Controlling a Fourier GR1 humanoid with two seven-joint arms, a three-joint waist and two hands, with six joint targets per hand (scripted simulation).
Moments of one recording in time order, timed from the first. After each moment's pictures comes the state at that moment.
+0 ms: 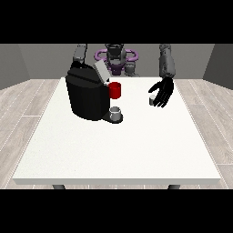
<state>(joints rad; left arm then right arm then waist) -0.50 0.50 0.01 -0.90 -0.50 -0.07 -0.23 -0.22 -0.01 0.07 -1.54 0.18 -0.17 0.04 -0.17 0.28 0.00</state>
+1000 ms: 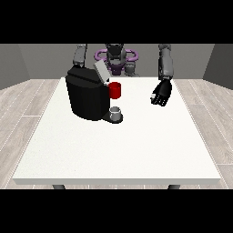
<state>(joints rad) -0.63 0.51 -0.11 -0.69 -0.80 -0.04 -0.26 -0.26 -0.02 0.05 -1.38 0.16 -0.14 0.00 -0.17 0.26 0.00</state>
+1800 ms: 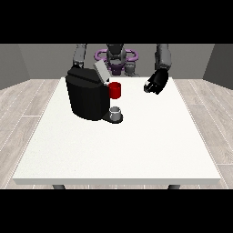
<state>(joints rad) -0.77 0.44 -0.04 -0.67 -0.74 -0.21 -0.29 -0.24 -0.03 0.02 -1.24 0.20 -0.18 -0.02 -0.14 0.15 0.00</state>
